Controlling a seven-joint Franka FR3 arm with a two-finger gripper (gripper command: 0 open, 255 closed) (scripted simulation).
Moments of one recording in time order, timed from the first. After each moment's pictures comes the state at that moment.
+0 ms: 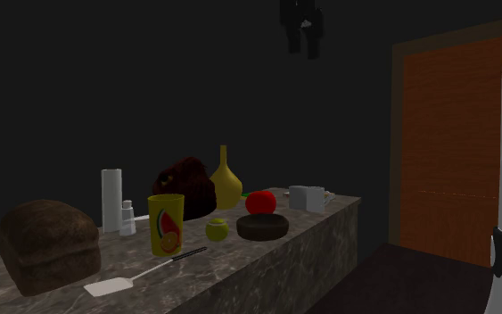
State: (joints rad) arm 0.00 -0.74 0.05 -2.37 -0.12 1.68 -0.10
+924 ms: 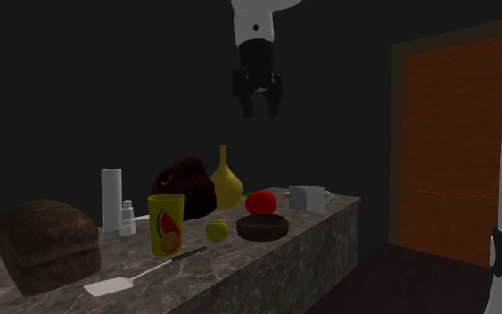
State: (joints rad) arm -0.04 -0.30 0.06 -2.29 -0.11 1.95 0.04
